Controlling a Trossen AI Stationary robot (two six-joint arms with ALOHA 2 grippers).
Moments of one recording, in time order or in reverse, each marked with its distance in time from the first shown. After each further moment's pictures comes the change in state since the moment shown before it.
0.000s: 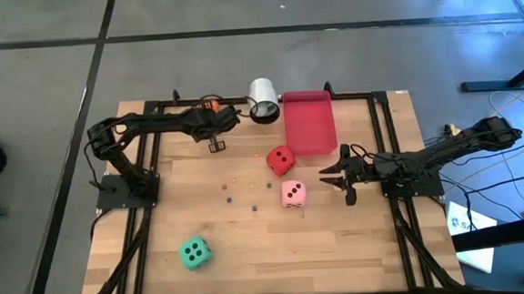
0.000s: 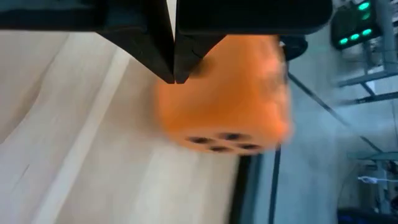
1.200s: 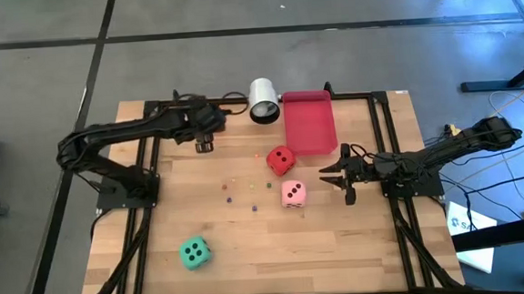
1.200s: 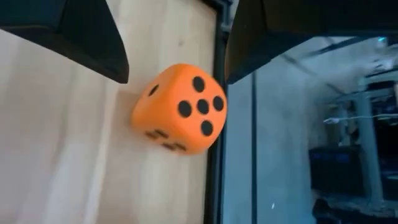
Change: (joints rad) left arm -0.061 -0.260 0.003 -0.125 -0.013 0.222; right arm 0.000 0.000 0.000 -0.003 0.019 -0.015
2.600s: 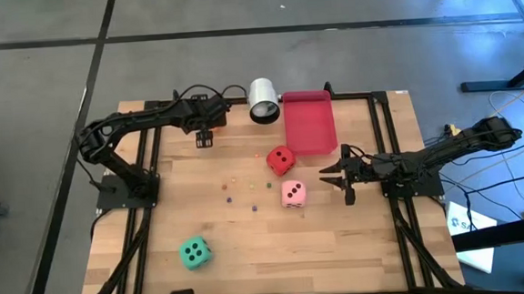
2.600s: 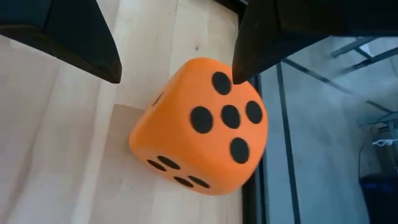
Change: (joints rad) left arm 0.172 0.170 0.000 0.040 0.114 0.078; right arm 0.000 0.000 0.000 -0.044 0.007 -0.002
